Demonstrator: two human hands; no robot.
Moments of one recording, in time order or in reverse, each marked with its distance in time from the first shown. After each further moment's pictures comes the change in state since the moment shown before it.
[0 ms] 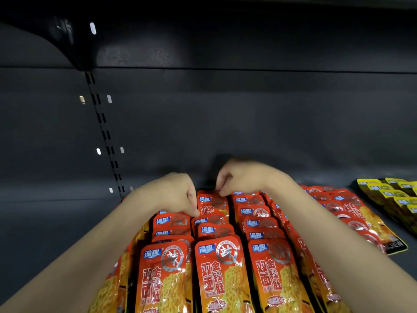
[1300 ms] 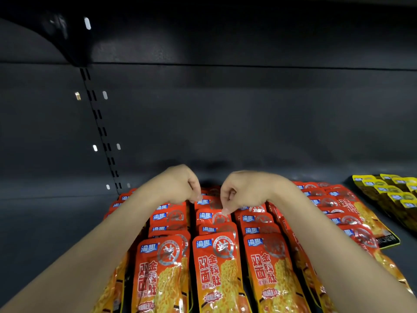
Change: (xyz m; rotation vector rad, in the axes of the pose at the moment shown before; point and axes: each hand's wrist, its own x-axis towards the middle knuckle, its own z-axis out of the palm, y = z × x) left_hand 0.008 0.007 0.004 -0.198 0.124 0.018; right_hand -0.030 -0.005 0.007 -0.032 -0.180 -0.019
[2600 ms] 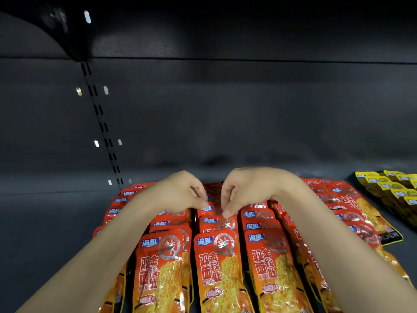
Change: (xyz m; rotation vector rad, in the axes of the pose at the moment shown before) left_hand -0.015 -0.003 0.012 -0.073 -0.055 0.017; right_hand -0.013 -0.009 -0.005 0.041 -0.088 0.026
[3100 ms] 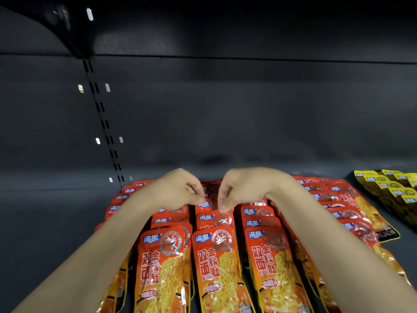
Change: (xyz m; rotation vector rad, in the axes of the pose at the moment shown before) left_hand -0.004 -0.005 -0.002 -0.038 0.017 0.019; right_hand 0.008 -0.005 0.007 0.034 0.005 0.019
